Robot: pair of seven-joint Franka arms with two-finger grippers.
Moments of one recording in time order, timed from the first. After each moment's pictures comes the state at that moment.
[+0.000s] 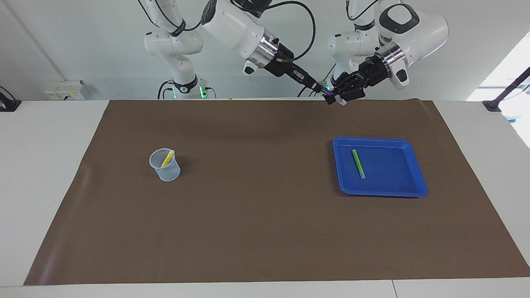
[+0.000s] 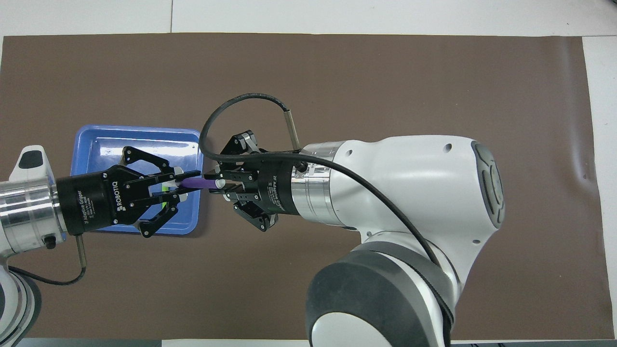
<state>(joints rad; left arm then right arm) 0.01 -0.41 -0.18 -2.27 -1.19 2.03 -1.10 0.07 0.07 0.61 -1.72 0.81 2.32 1.39</state>
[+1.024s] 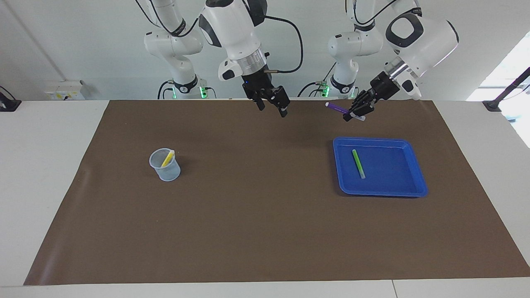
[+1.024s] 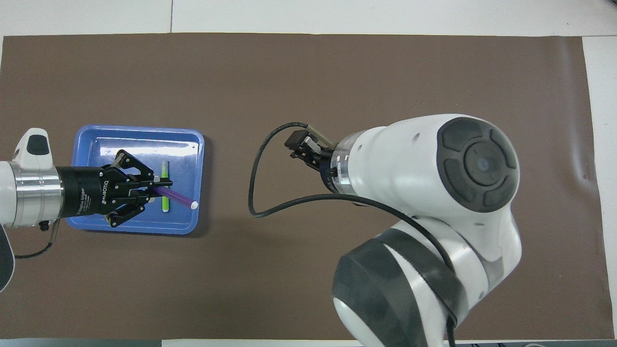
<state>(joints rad) 0.09 -0.27 -0.18 -2.21 -0.70 1.95 -0.78 0.07 0.05 0.48 -1.73 0.19 2.03 1.14</state>
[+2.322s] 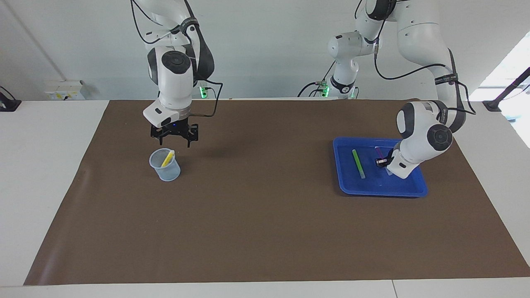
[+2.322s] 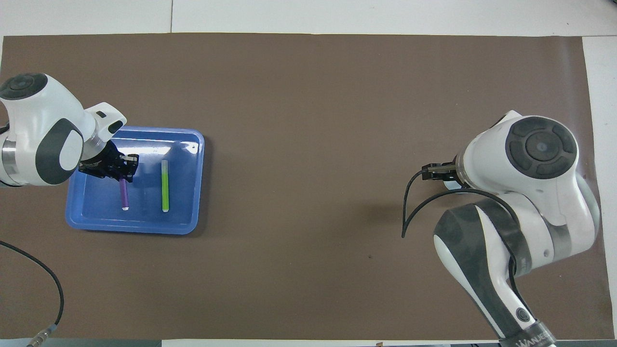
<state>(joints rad) 0.14 0.34 -0.18 -1.87 0.11 1.90 -0.12 0.06 -0.05 0.18 -2.19 -0.38 2.11 0.30</state>
